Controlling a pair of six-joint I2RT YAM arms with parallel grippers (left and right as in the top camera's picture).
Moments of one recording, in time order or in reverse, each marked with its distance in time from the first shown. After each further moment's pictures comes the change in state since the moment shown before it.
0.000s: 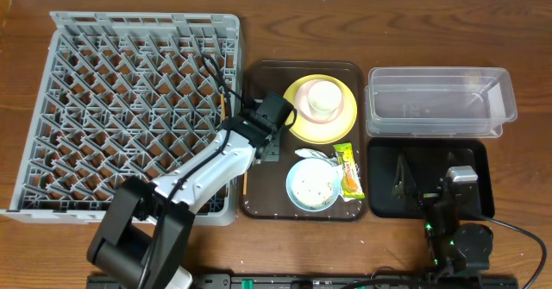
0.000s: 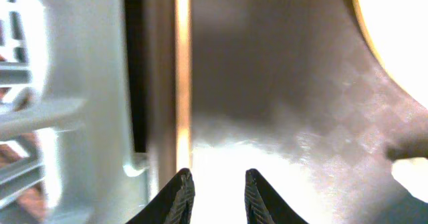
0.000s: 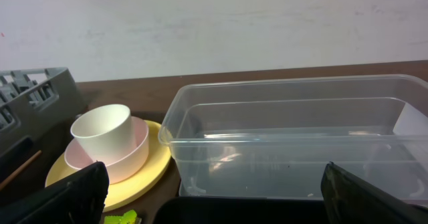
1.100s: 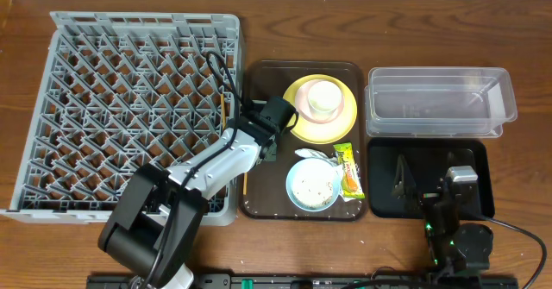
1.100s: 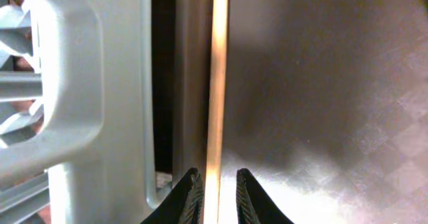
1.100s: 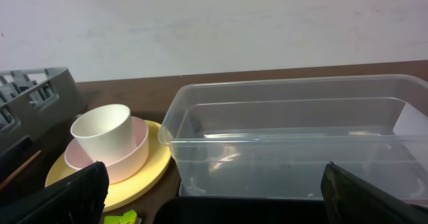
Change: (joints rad) left arm -0.003 0.069 -0.008 0.032 -0.104 -0.011; right arm 0.000 0.000 0.000 0.000 0.000 0.000
